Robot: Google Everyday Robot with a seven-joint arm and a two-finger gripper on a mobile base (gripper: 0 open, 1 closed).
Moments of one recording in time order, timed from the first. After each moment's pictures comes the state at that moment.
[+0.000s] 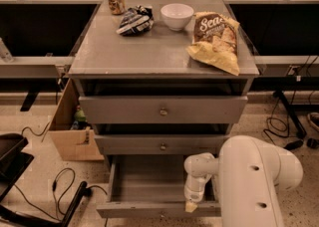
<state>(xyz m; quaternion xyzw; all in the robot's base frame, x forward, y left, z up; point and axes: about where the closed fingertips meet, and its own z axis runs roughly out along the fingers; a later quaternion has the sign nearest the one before) 0.466 -0.145 0.191 0.63 -0.75 -0.17 0.10</state>
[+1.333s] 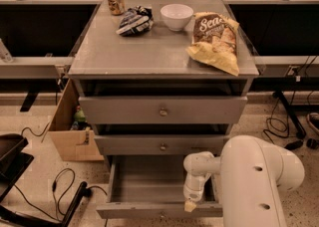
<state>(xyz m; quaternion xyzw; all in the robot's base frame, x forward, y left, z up) 0.465 -0.141 0.201 0.62 -0.76 -0.18 0.10</state>
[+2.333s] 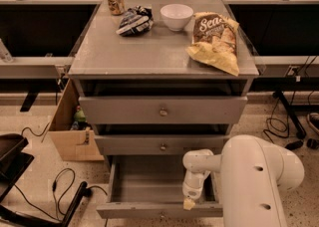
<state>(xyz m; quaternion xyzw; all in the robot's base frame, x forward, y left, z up) 0.470 -0.136 0.211 0.61 -0.76 -0.18 0.11</state>
